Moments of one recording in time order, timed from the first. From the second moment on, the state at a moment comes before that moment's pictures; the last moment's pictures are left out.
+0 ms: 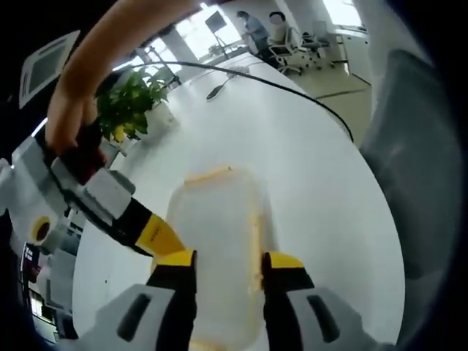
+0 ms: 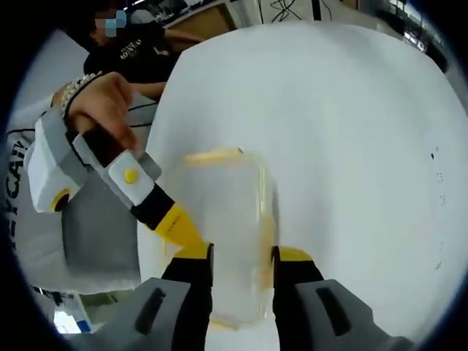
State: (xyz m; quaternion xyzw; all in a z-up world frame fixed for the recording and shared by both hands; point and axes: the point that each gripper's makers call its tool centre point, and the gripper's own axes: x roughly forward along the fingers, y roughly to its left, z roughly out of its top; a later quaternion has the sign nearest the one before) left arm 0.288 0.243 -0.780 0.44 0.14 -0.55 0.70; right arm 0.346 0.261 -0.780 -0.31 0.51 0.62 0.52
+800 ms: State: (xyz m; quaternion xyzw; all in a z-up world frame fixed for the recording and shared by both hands) left arm 0.282 0.246 -0.754 0.23 0.16 -0.53 0.80; right arm 0.339 0.227 -0.742 -0.22 0.39 0.49 0.75
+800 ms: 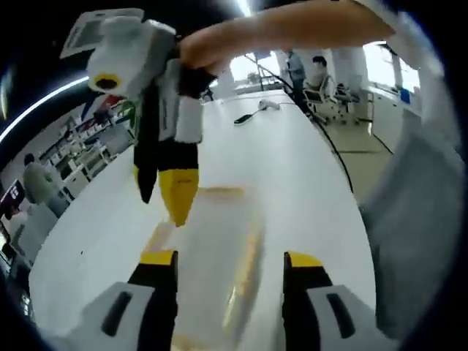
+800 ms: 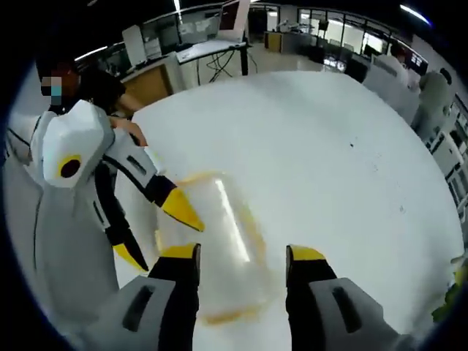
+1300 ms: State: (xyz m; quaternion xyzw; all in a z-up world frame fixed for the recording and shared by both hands) left arm 0.303 0.308 -0.737 0.18 0.16 -0.40 0.88; right arm 0.295 0.208 -0.743 -0.18 0.33 0.46 0.81
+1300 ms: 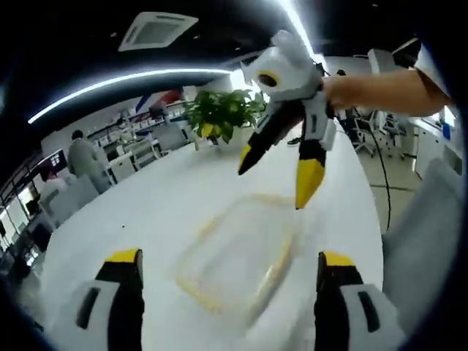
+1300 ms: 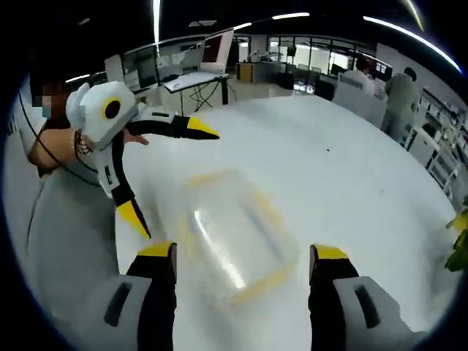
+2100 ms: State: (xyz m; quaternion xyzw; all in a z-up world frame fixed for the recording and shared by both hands) left arm 0.309 0.315 -0.775 0.19 0.22 -0.42 0.86; right arm 0.300 0.205 -0.784 -0.08 0.36 0.33 0.87
